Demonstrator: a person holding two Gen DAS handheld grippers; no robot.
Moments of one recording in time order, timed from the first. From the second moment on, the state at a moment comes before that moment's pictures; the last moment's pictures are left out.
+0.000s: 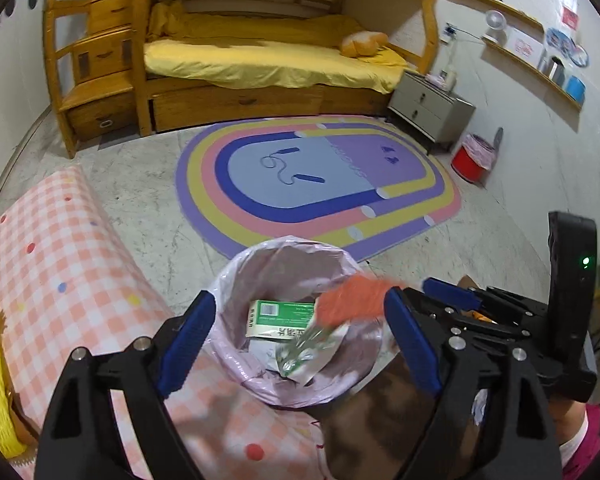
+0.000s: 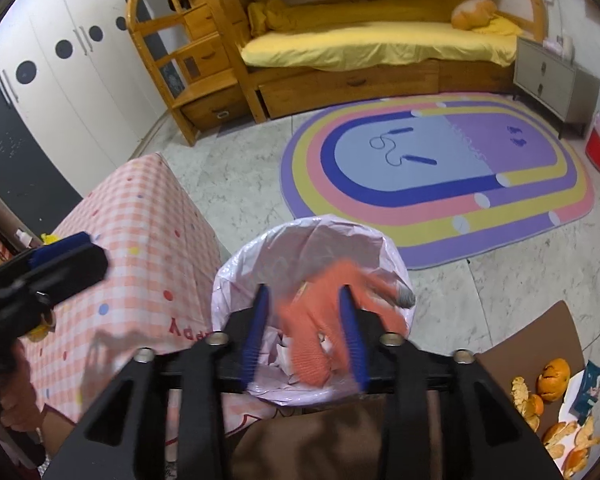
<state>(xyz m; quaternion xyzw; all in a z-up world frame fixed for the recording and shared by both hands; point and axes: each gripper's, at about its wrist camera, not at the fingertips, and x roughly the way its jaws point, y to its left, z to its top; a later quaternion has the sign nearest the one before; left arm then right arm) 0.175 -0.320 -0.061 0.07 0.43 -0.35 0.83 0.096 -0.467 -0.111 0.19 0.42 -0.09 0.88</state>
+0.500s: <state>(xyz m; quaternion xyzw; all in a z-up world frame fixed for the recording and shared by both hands) 0.150 -0.229 -0.029 0.05 0.39 -0.27 0.88 0.058 -0.421 -0.047 0.17 0.36 -0.05 0.92</state>
